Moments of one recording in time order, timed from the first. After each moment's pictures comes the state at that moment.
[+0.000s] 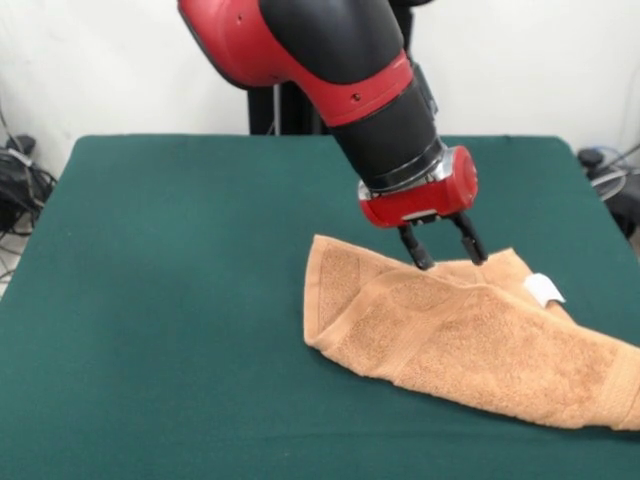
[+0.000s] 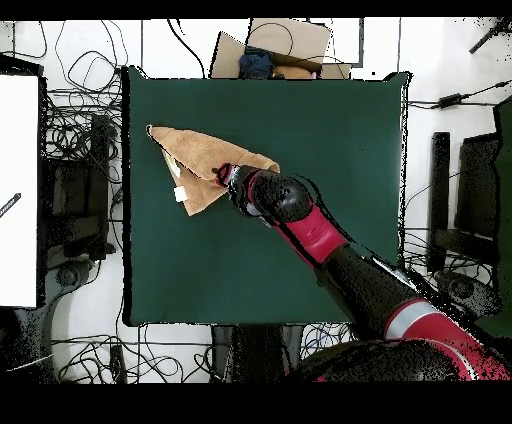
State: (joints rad) arm -0.67 -0.48 0.56 1.96 0.44 0.21 1.30
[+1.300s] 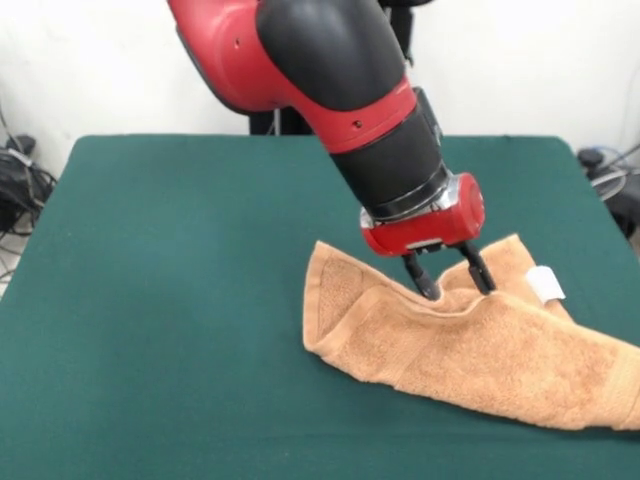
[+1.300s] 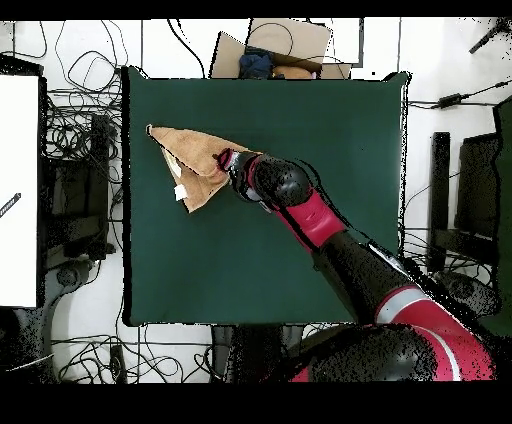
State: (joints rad) arm -0.63 -0.44 0.54 1.85 0.44 0.26 1.30
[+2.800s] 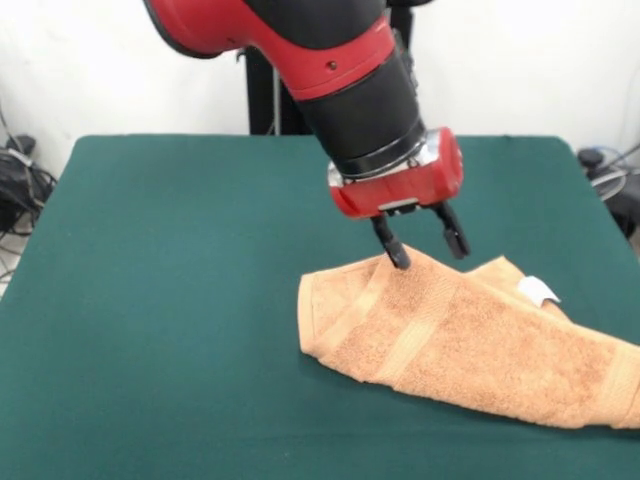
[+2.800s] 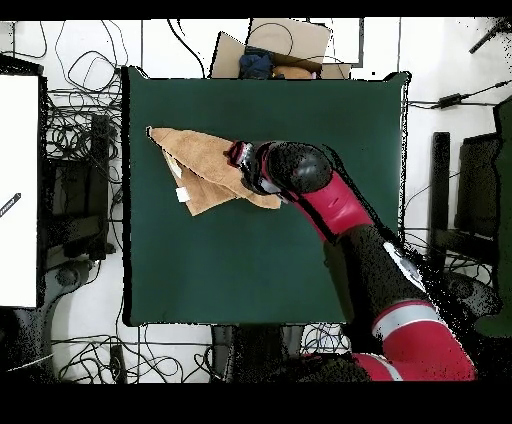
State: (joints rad) arm -0.51 -0.57 0.35 1.74 0.46 0.50 1.30
